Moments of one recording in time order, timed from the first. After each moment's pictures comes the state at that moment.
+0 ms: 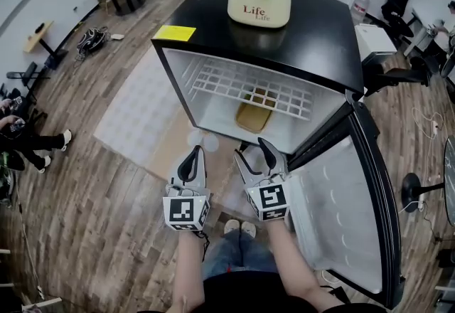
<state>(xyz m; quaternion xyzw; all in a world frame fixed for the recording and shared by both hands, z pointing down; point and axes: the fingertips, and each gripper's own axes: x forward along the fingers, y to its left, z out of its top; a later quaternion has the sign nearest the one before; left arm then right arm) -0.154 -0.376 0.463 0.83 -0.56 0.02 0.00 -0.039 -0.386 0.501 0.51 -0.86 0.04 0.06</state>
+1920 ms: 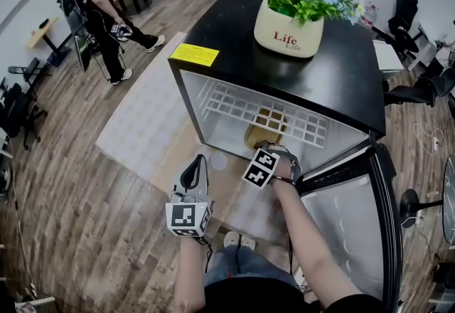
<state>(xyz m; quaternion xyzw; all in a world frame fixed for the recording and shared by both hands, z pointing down) -0.187 -0.427 0.481 0.82 -0.57 0.02 0.03 -0.037 -0.493 0.662 0.28 -0.75 -0.04 0.59</state>
